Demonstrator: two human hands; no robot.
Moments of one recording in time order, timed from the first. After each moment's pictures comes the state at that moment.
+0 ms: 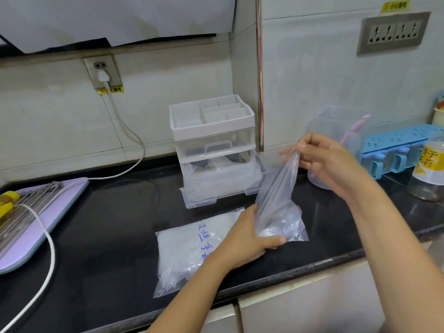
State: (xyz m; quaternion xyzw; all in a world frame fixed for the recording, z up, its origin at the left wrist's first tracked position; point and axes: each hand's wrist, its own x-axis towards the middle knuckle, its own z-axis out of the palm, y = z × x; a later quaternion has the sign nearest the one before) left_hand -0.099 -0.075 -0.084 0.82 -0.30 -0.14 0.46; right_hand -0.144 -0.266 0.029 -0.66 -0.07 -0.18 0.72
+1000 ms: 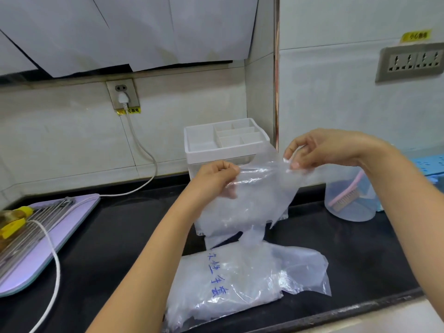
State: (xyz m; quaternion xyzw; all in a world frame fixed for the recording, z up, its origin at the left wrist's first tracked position) left_hand -0.041 -0.033 0.065 0.75 -0.25 -0.06 0.61; right_hand -0.085 -0.284 0.115 -0.90 -0.05 0.04 0.44
